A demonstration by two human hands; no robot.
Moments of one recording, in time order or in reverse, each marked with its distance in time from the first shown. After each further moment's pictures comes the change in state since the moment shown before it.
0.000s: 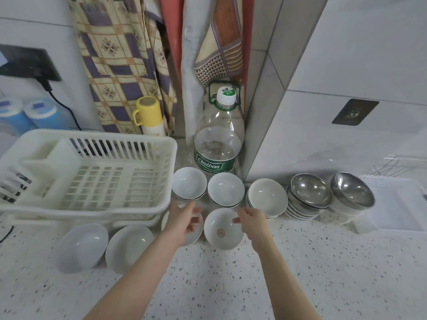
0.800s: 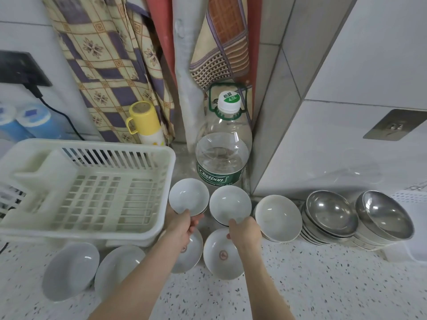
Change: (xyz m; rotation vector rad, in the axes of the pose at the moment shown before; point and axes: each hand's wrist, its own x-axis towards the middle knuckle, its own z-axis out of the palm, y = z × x) left_hand 0.058 0.016 0.025 -0.035 0.229 -0.049; right_hand 0.061 -0.011 0.038 -0.238 0.084 0.074
